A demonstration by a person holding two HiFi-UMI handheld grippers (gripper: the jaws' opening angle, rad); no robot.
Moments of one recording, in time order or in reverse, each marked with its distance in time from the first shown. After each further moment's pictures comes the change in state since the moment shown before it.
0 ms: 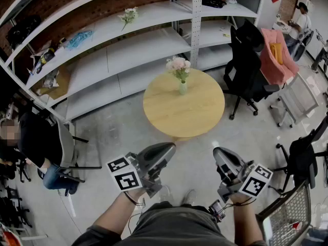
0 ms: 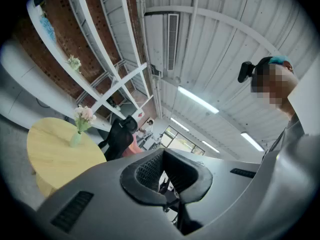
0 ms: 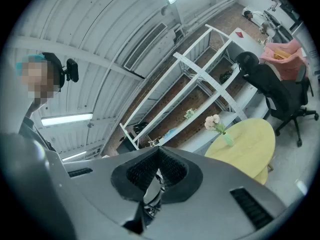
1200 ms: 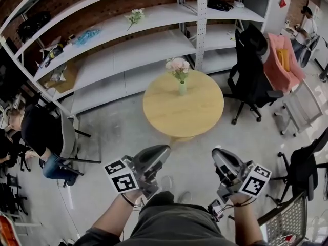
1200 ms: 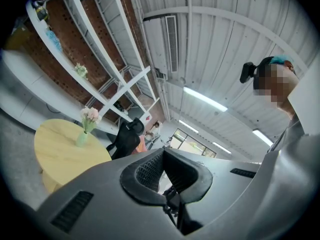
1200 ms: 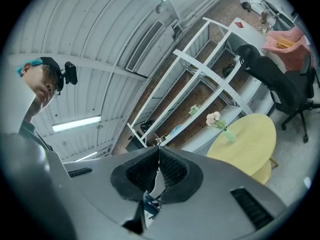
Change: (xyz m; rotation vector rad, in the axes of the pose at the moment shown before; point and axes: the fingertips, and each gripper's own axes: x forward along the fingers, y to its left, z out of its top) left arm 0.024 -0.019 -0.038 0.029 -0.048 0.119; right arm -0.047 -0.030 0.012 0.040 0.040 0.104
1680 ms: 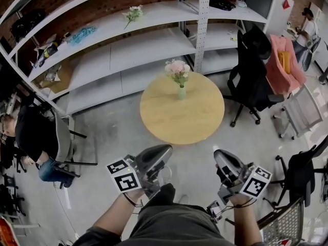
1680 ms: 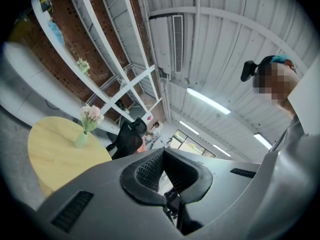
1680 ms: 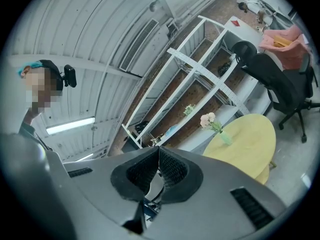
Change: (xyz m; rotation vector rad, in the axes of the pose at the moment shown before) left arm 0.034 0.053 0.014 -0.038 -0.002 -0.009; right arm 0.031 -0.047 0.017 0.024 0.008 -0.040
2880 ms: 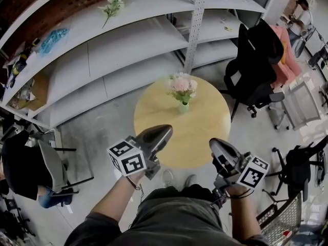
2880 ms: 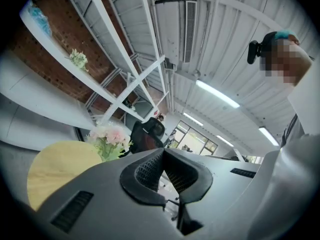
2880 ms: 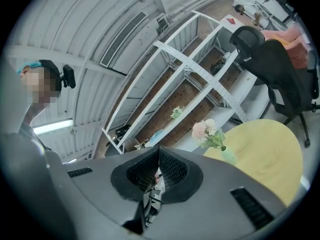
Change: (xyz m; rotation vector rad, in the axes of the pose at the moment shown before) left arm 0.100 0.235 0.125 0.057 0.124 -0.011; right arm 0.208 -0.111 0.068 0.031 -0.017 -0.144
